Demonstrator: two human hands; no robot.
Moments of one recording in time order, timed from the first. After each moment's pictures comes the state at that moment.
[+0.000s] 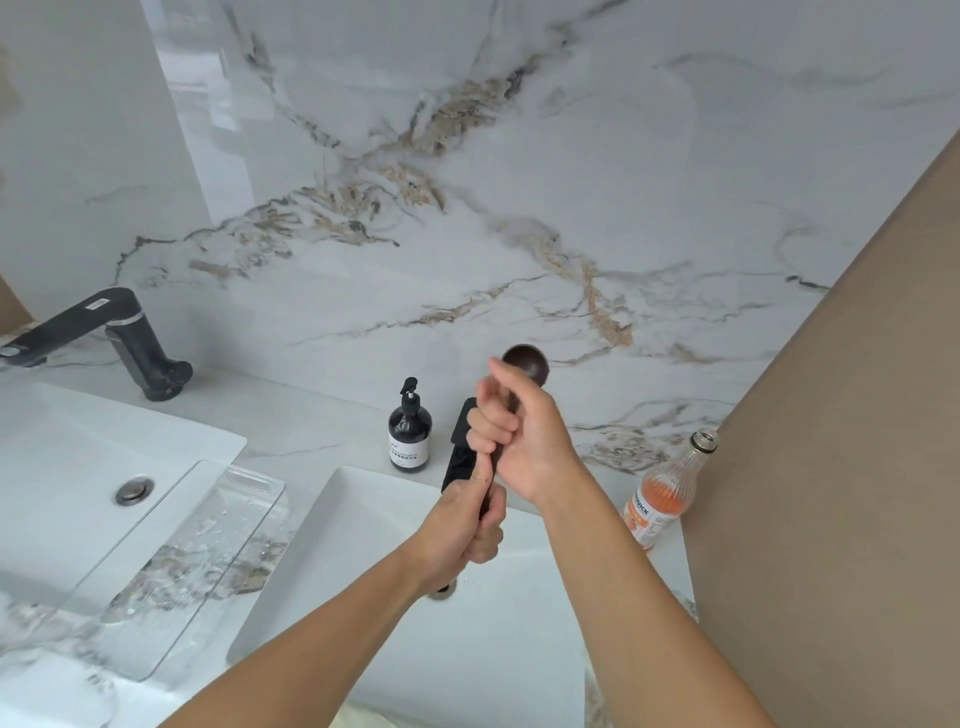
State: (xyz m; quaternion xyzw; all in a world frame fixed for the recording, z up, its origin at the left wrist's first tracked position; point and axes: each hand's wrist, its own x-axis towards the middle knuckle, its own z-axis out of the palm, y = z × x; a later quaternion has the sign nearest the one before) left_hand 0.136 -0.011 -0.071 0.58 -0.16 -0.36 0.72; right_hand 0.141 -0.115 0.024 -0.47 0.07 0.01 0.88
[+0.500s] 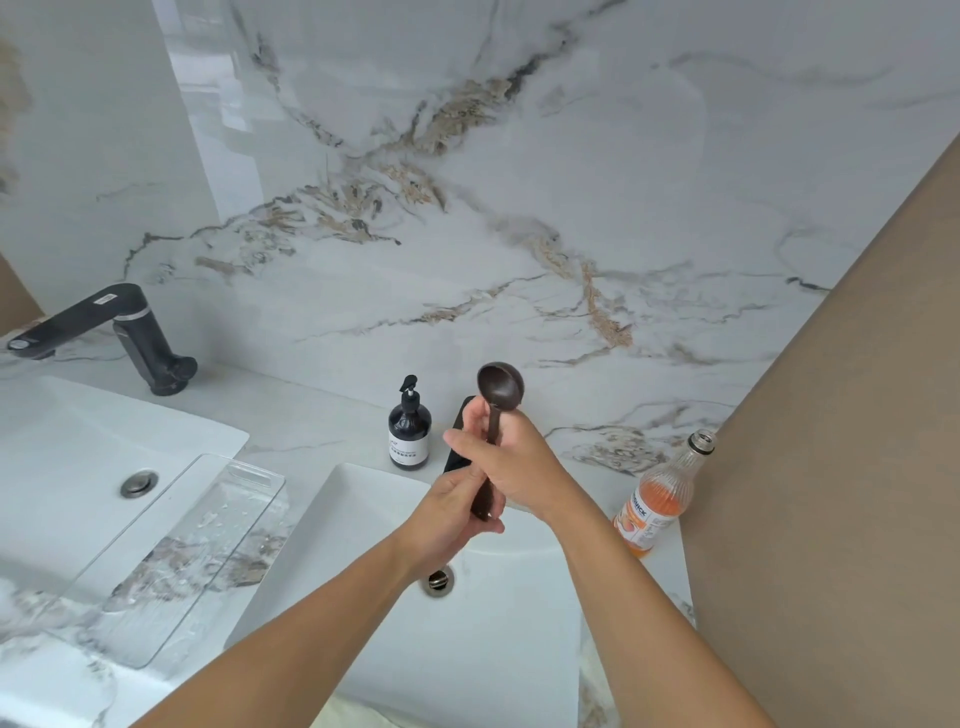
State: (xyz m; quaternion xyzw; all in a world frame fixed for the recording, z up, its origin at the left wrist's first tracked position) left_hand 0.148 -0.017 -0.083 0.55 -0.16 -0.32 0.75; right_hand 0.121 -0.123 0.003 -0.82 0.02 -0.04 0.57
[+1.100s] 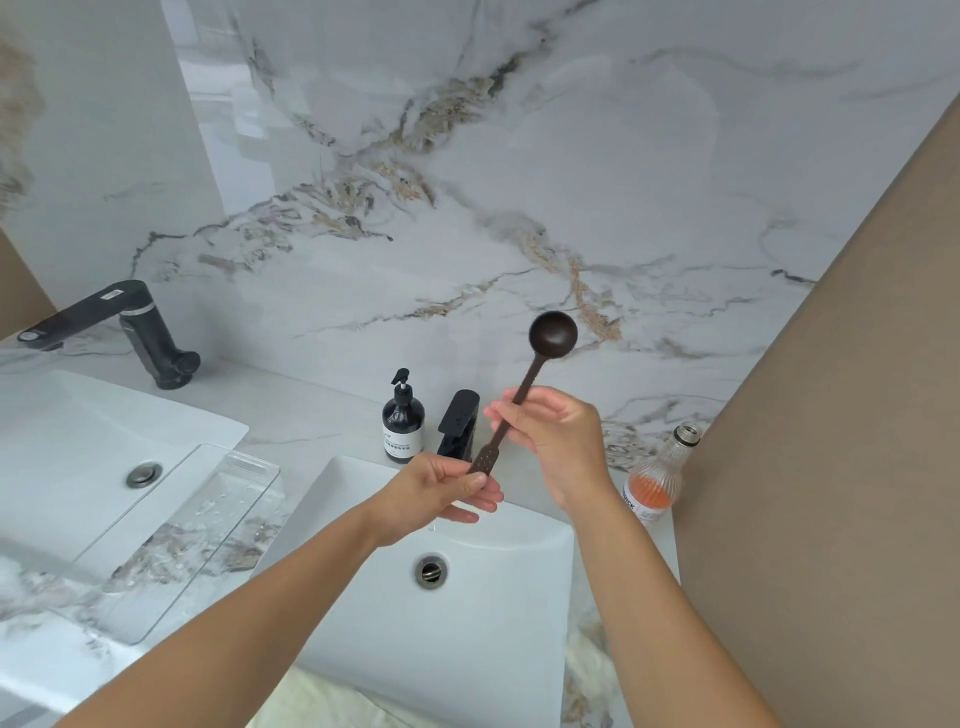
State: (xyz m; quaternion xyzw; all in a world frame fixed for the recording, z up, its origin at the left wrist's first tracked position) left_hand 0.153 -0.001 -0.070 0.65 -0.23 -0.34 0.64; right_hand 0.099 -0.166 0.002 -0.63 0.11 -0.14 0.76
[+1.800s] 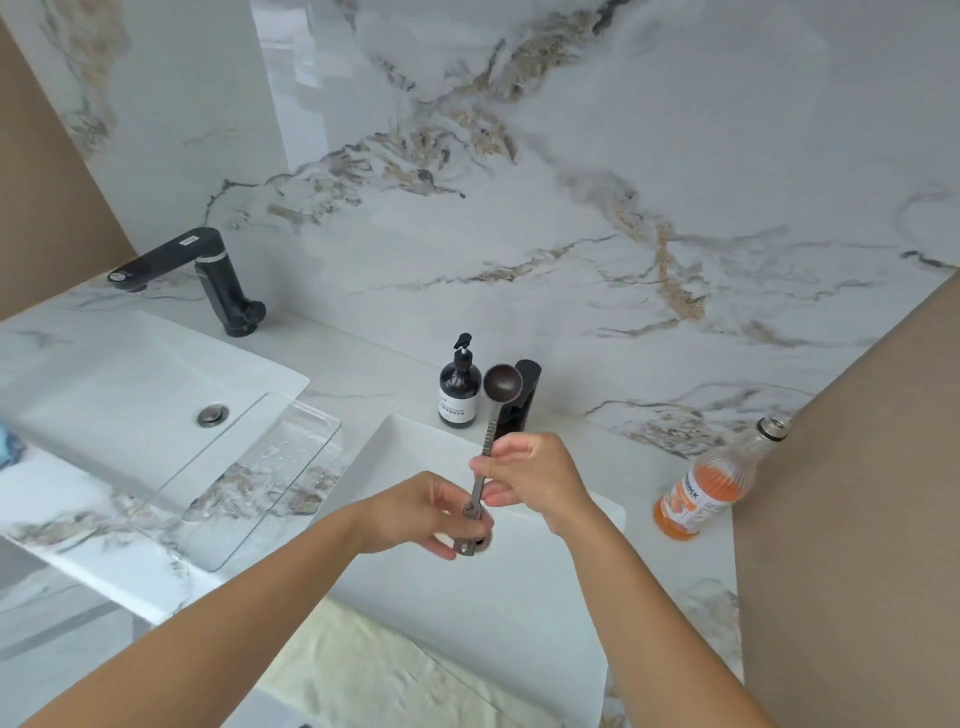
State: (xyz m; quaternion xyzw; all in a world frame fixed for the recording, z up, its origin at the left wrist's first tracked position) left_hand 0.145 0.078 -0.105 0.69 -0.20 -0.45 0.53; right_hand 0.110 -0.104 -0.064 -0.75 0.18 0.08 0.64
